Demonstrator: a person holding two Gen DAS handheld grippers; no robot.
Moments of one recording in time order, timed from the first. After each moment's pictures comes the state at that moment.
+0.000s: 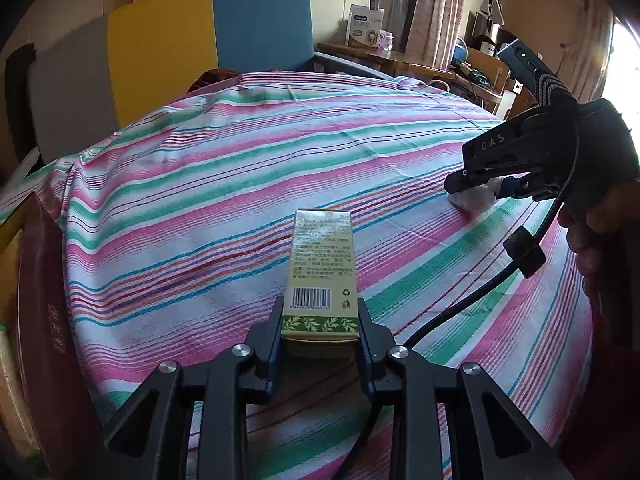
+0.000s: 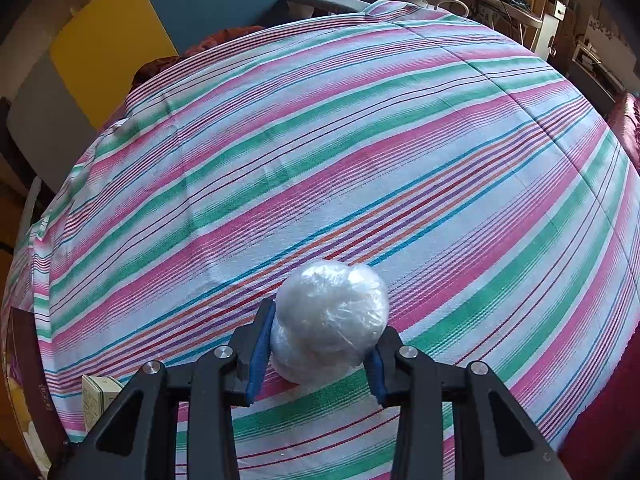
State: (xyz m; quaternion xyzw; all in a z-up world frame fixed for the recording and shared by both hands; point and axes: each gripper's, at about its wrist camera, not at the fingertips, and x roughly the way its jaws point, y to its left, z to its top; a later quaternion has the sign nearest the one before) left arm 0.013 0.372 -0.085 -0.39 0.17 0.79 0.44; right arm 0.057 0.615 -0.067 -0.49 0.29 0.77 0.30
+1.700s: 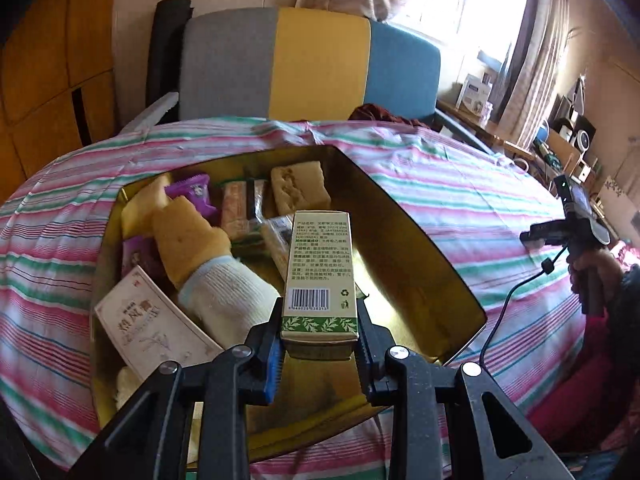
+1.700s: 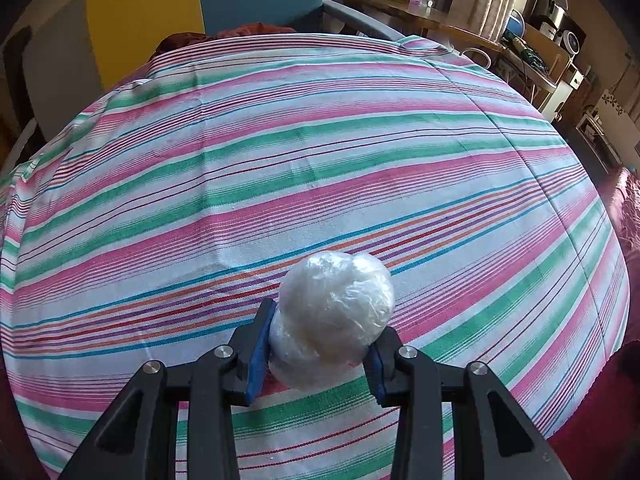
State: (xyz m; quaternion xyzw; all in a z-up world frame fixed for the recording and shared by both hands) left arm -0.017 0.110 -0.031 -0.40 0.06 0.86 0.31; right arm 0.030 0.588 -0.067 -0.51 0.17 0.79 0.30
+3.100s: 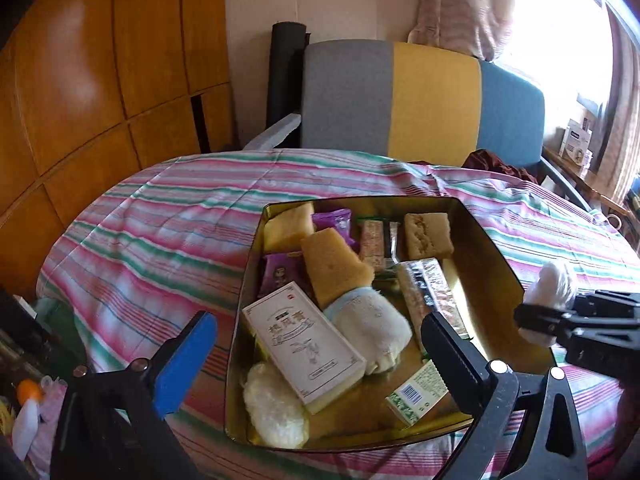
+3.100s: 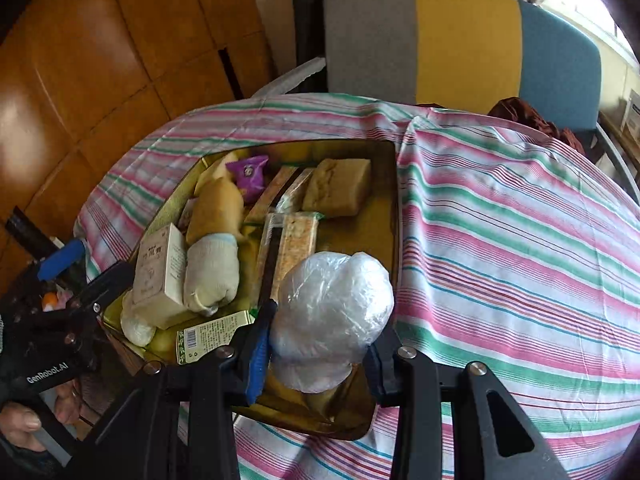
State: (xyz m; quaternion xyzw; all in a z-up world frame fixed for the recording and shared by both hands) left arm -0.018 0.054 0.004 -0.35 0.04 0.93 0.10; right arm -0.007 0.256 0.007 -0.46 0.05 0.88 -0.09
